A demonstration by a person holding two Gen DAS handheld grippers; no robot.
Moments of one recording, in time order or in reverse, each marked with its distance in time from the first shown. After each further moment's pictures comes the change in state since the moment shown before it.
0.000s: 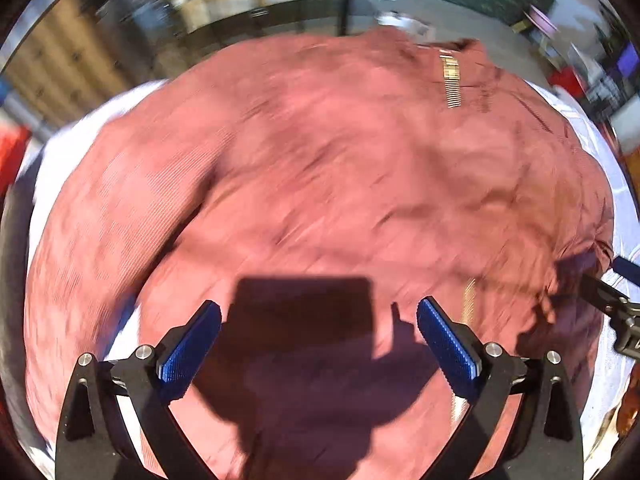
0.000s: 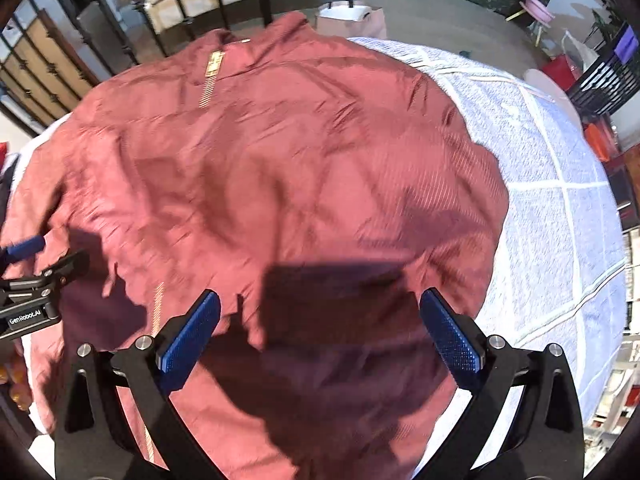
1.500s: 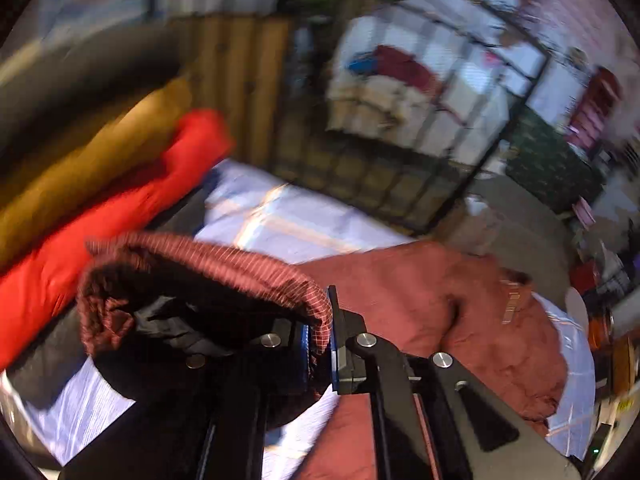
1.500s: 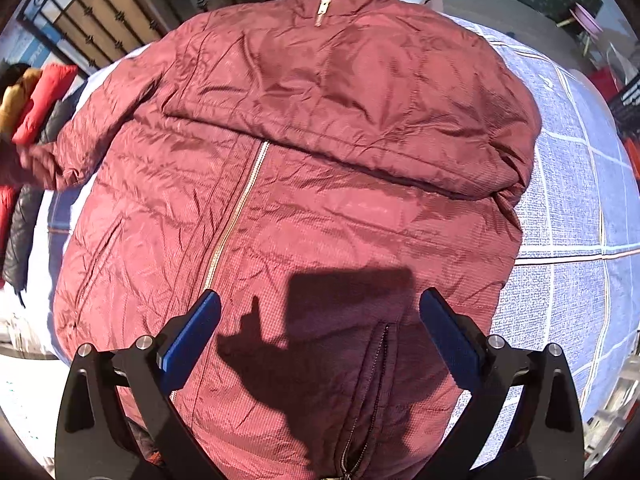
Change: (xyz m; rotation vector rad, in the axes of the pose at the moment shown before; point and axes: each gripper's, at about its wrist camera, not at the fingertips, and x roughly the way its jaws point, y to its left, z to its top) left arm -0.163 0.205 0.021 -0.379 -0.445 -0.017; right arm -0.036 0.054 -0.104 -0.114 0.058 0.125
